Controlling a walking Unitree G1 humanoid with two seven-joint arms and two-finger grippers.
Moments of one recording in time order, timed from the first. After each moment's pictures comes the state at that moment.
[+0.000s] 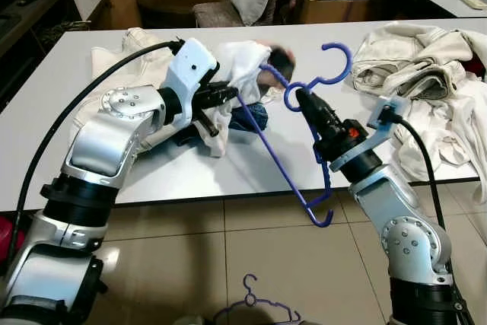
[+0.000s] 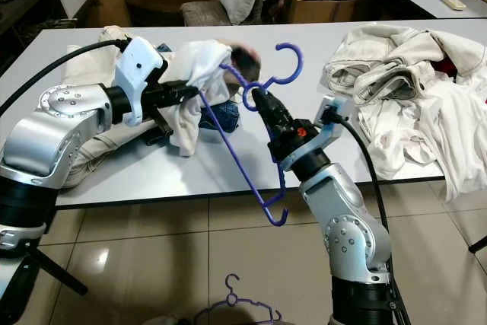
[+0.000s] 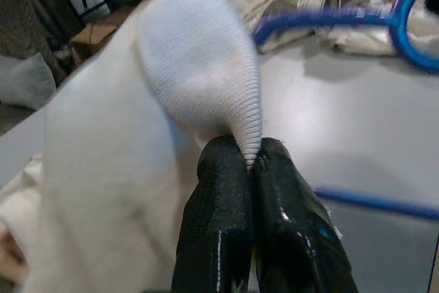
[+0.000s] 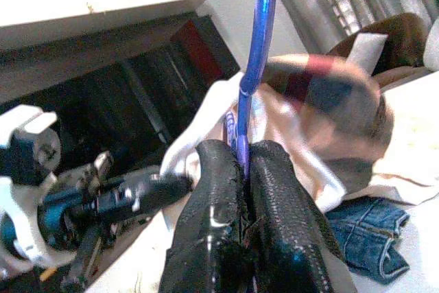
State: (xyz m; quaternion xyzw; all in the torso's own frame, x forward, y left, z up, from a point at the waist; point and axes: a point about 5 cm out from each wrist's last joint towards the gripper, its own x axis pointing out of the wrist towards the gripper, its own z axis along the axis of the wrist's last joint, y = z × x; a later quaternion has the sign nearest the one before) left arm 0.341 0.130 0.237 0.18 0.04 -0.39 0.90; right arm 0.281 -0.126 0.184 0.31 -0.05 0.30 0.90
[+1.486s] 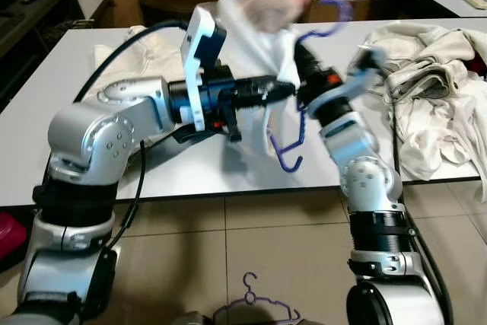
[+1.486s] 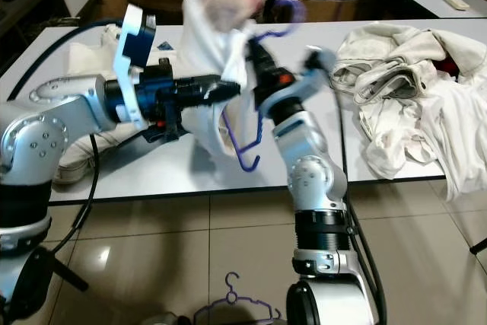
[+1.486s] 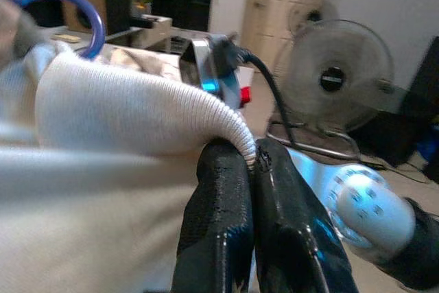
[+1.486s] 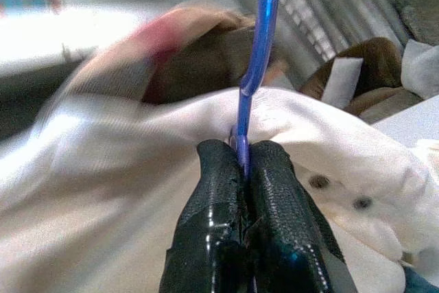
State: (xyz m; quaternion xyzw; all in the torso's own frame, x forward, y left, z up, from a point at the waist) left arm 0.302 0.096 0.282 -0.04 0.02 -0.60 0.80; right arm 0.345 -0.092 0.216 0.33 -0.08 0.25 0.91
